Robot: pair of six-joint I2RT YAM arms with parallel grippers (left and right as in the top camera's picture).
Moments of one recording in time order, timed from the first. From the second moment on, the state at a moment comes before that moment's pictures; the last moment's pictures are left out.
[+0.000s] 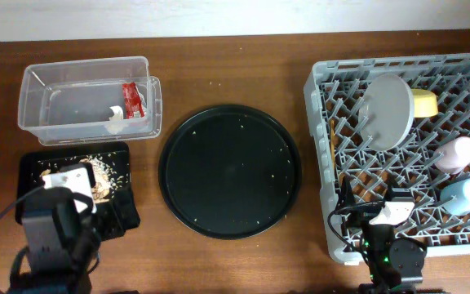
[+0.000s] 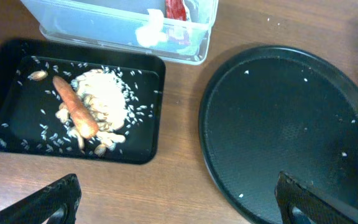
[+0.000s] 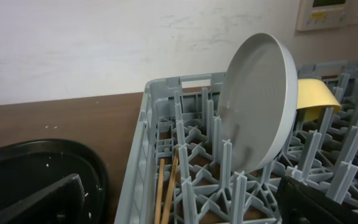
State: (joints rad) left arm 0.08 0.68 1.00 -1.09 0.02 -0.16; right arm 0.01 0.01 0.01 -0.07 0.02 0.10
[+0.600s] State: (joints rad) left arm -0.05 0.02 0.02 -0.02 -0.07 -0.07; right arm 0.01 0.01 0.01 -0.07 0.02 0.10
